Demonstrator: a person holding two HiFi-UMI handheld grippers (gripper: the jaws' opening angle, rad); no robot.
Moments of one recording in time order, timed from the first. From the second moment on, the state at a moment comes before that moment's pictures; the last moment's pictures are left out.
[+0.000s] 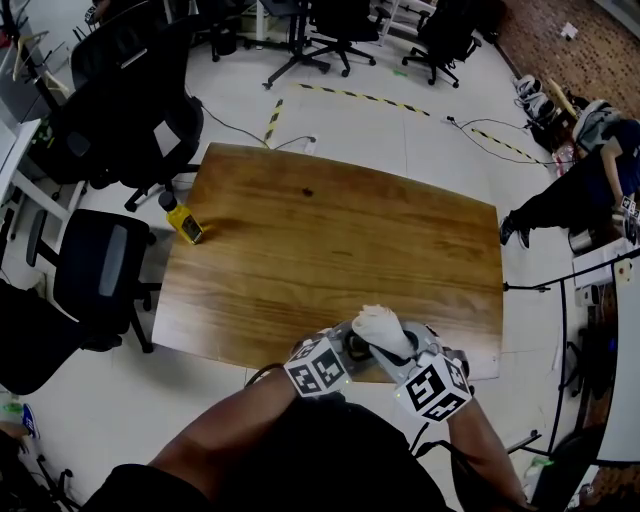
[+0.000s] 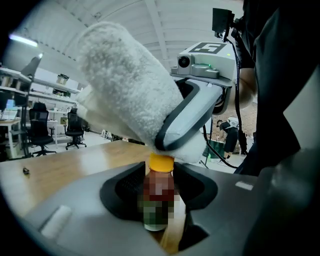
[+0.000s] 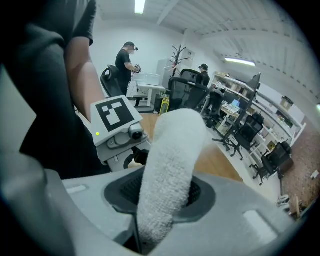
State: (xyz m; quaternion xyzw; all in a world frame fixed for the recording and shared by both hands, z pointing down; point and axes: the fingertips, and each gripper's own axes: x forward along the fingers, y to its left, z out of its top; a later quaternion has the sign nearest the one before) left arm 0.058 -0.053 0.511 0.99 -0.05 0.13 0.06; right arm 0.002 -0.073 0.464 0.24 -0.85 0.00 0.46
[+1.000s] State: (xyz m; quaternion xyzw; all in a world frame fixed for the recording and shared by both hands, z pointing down) left arm 0.048 -0.056 0.514 0.98 -0.09 0.17 0.06; right arm 0.076 -0.016 0.550 0.14 -0.82 0.08 0.55
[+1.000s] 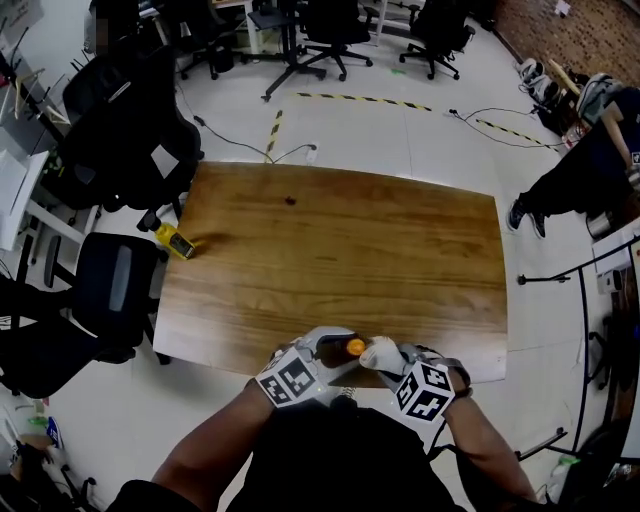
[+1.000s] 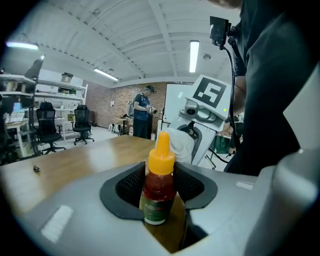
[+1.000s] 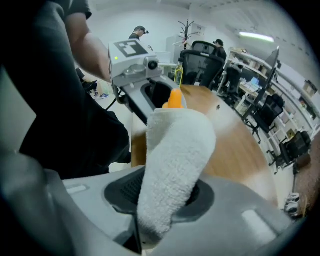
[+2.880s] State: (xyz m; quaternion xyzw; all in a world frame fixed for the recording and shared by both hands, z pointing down) left arm -0.132 0.131 0.430 0.89 -0.32 0.06 0.33; right arm 0.034 0.204 0.419 0.42 -0.83 0.36 0.03
